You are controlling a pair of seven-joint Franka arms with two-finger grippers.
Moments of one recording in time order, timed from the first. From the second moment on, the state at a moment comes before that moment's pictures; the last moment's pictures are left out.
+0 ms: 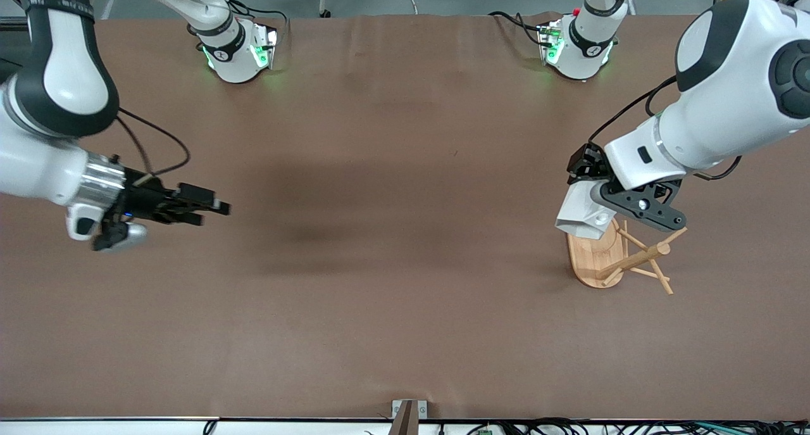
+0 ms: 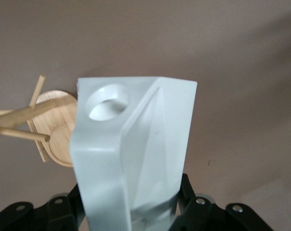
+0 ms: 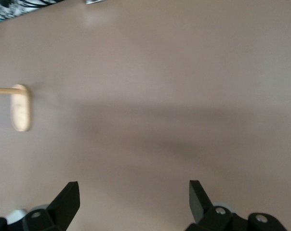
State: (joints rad) left arm -0.04 0.26 -0.28 -1.43 -0.08 1.60 0.02; right arm 0.13 0.16 -0.11 -1.76 0.51 1.91 -0.25
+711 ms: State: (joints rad) left arm -0.04 0.13 -0.30 -1.85 -0.01 1.97 -0.08; right arm 0.02 0.08 -0.10 -1.52 0.04 1.67 -0.18
